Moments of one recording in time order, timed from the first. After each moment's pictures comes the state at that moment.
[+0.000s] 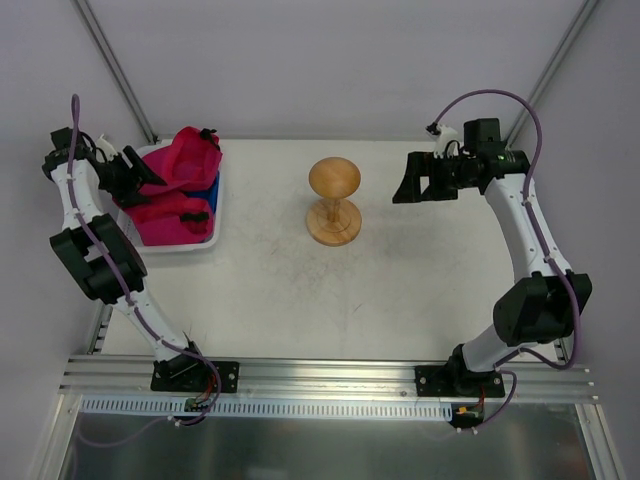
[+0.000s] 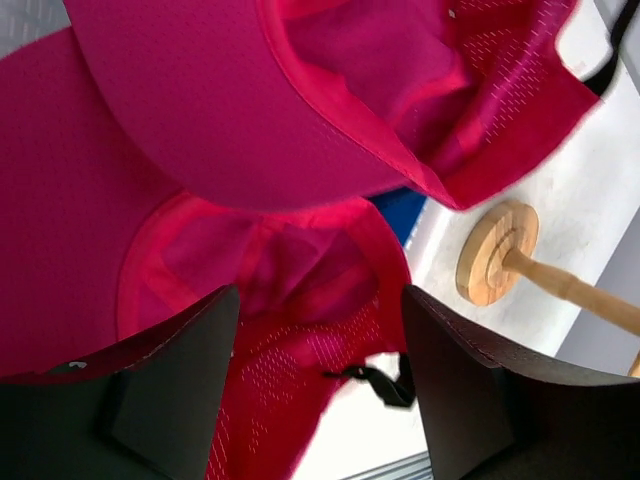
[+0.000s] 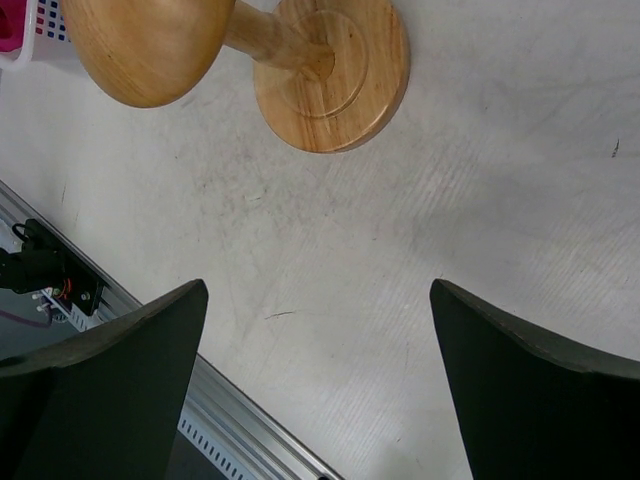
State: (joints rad) left arm 0.54 1.90 1.79 -0.99 0.59 -0.19; right arm 0.11 1.56 1.60 -0.97 -0.58 -0.02
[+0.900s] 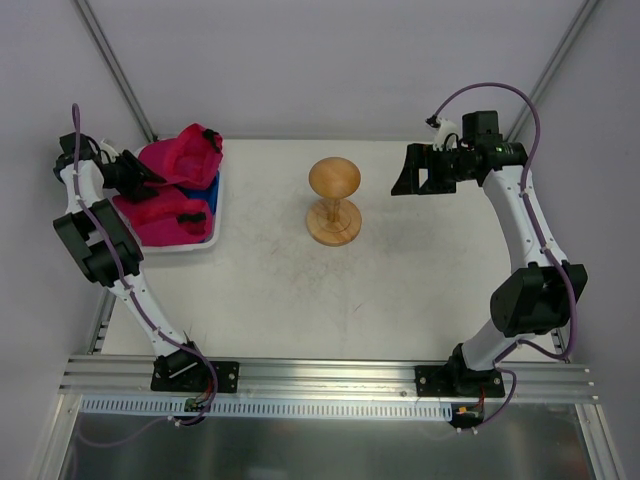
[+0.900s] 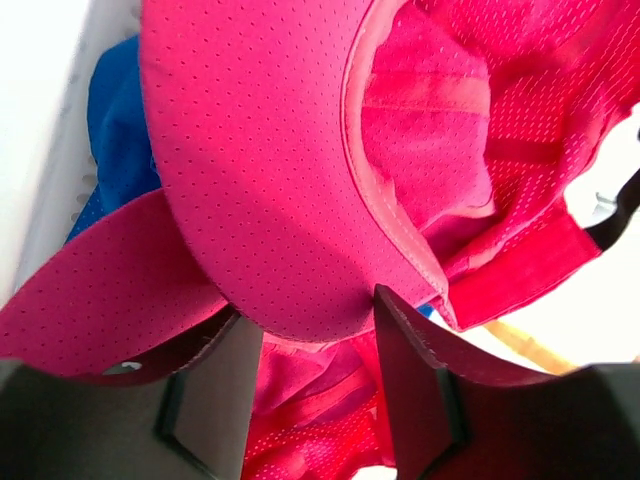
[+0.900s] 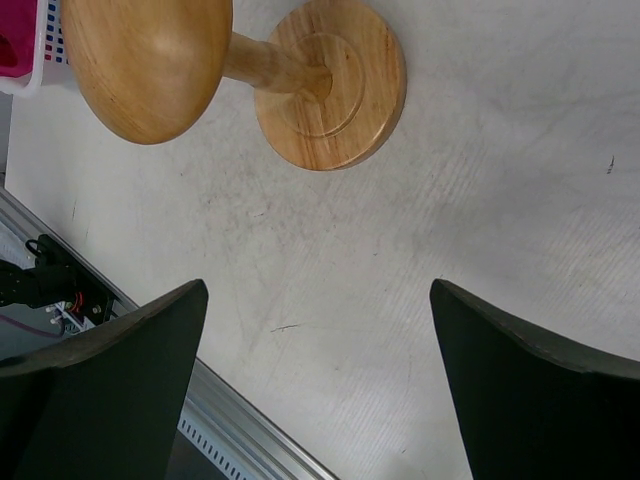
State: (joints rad) left arm 0.55 2.14 1.87 -0.83 0.67 -0.35; right arm 0.11 1.63 1.67 -0.98 -0.58 0.01
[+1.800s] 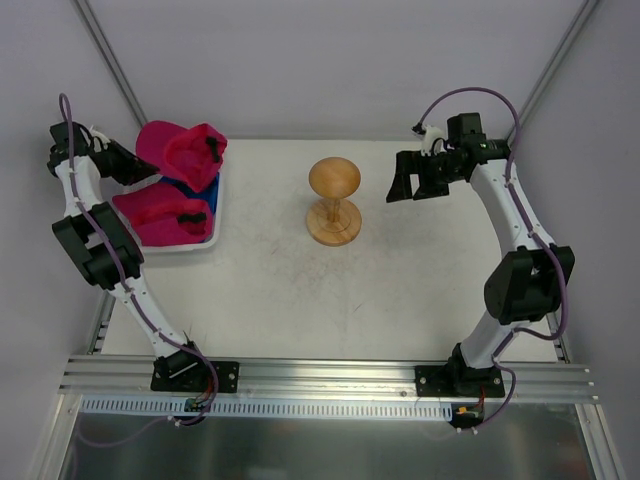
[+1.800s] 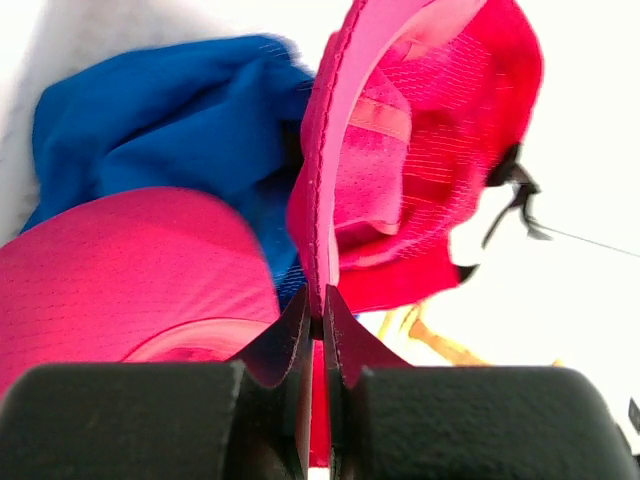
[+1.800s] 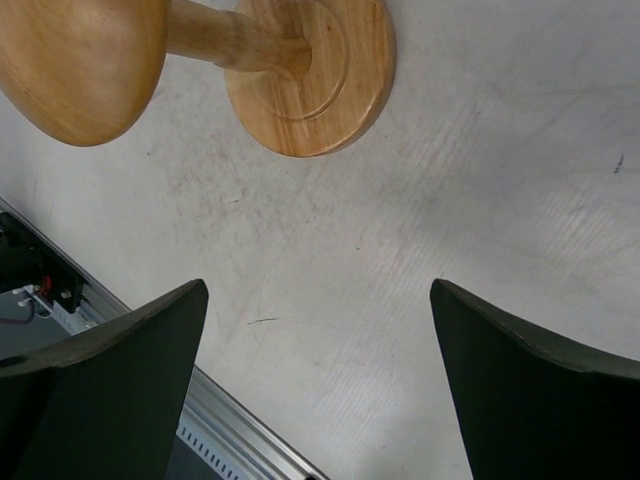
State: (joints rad) left arm 0.54 2.09 1.89 -0.75 0.70 -0.50; right arm 0.14 1.72 1.69 -0.99 -0.55 -0.04
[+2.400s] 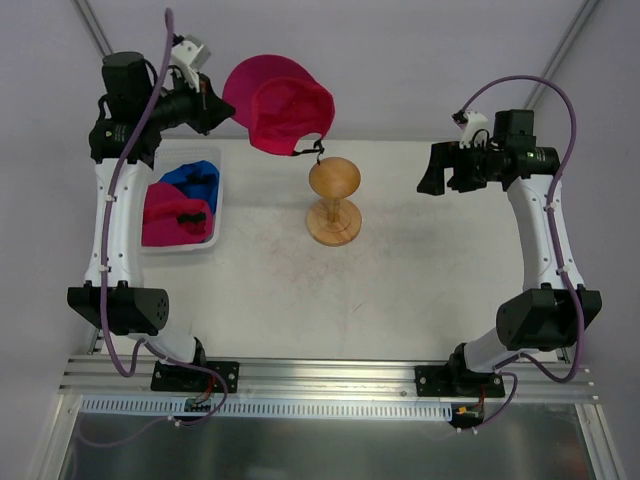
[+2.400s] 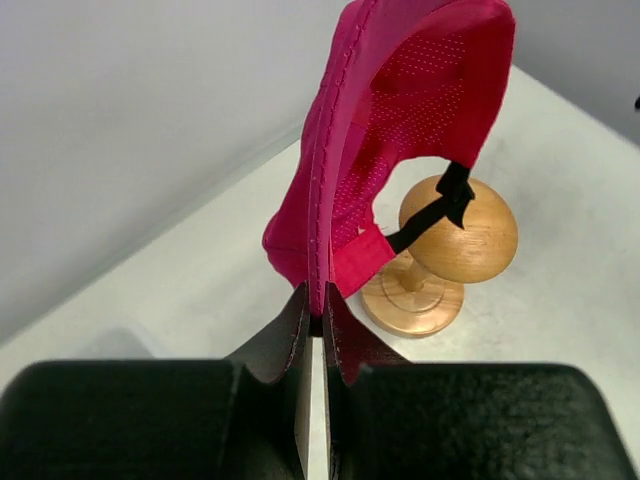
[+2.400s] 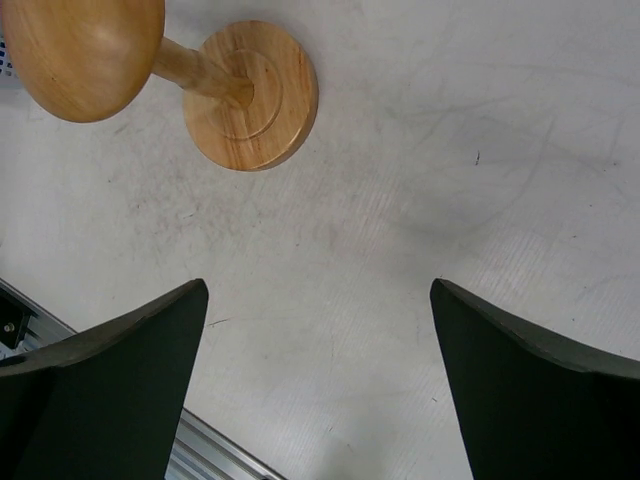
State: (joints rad) left arm 0.07 1.61 2.00 -0.69 0.77 0.10; right arm 0.00 1.54 1.69 -1.03 -0.52 -0.14
